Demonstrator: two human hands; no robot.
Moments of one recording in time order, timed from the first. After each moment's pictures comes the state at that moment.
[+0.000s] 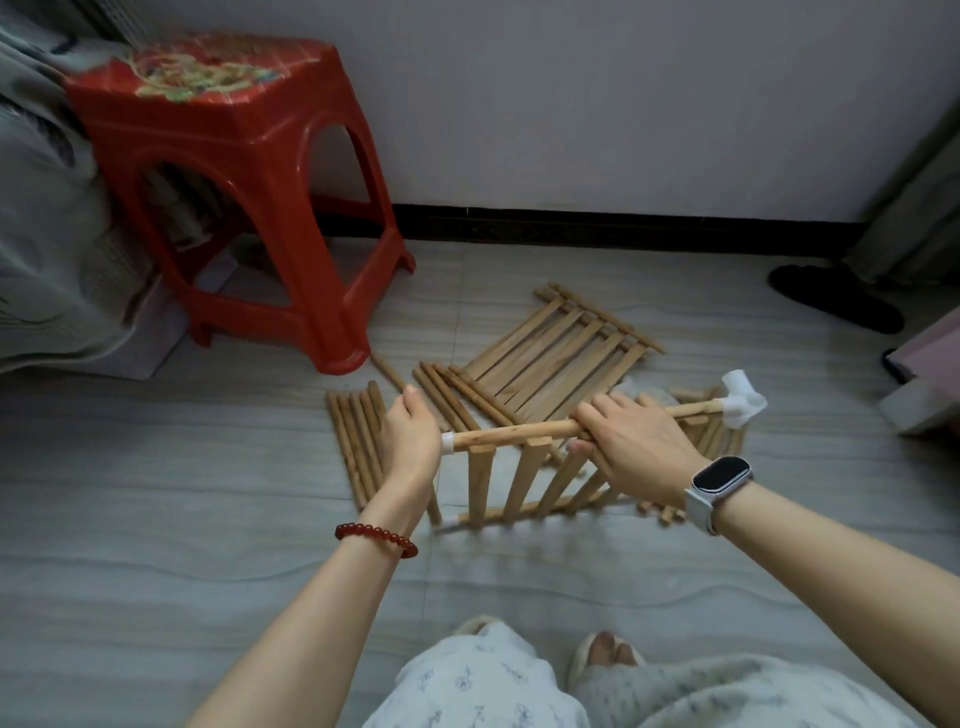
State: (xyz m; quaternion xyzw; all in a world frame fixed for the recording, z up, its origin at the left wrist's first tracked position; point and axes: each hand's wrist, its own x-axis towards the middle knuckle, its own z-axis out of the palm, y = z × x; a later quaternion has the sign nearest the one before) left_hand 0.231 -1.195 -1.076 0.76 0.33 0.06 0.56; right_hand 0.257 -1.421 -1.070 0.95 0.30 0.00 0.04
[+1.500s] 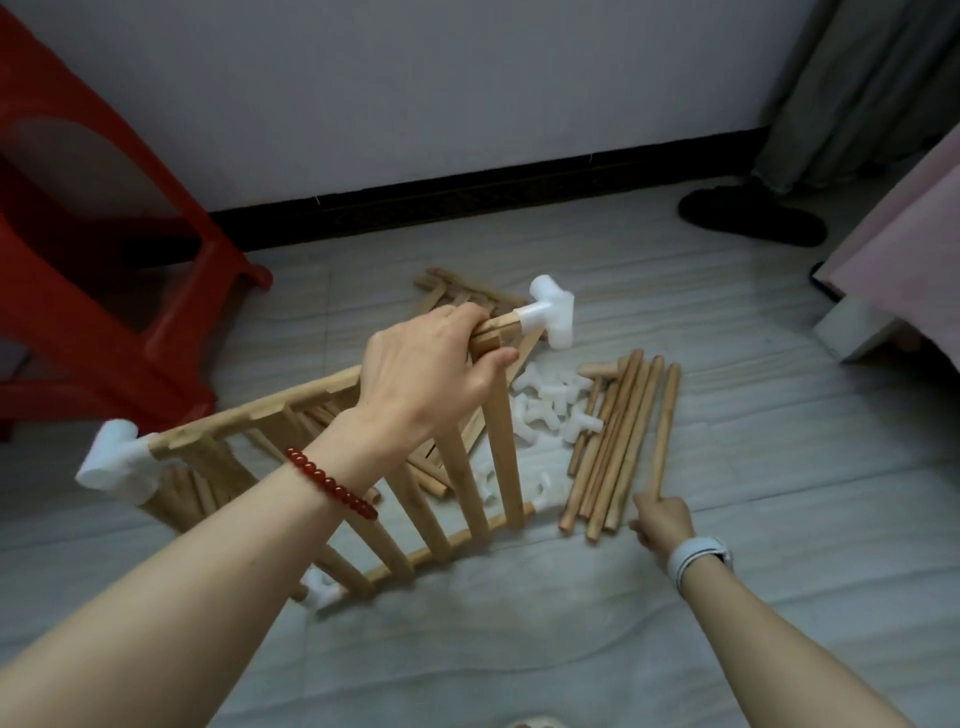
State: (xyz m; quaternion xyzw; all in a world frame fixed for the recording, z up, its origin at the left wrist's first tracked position) left_hand 0.359 -1.363 -1.077 0.96 -0.19 0.13 0.13; right_hand 0.291 -1.599 -1.303 0.68 -0.48 -0.12 -0.54
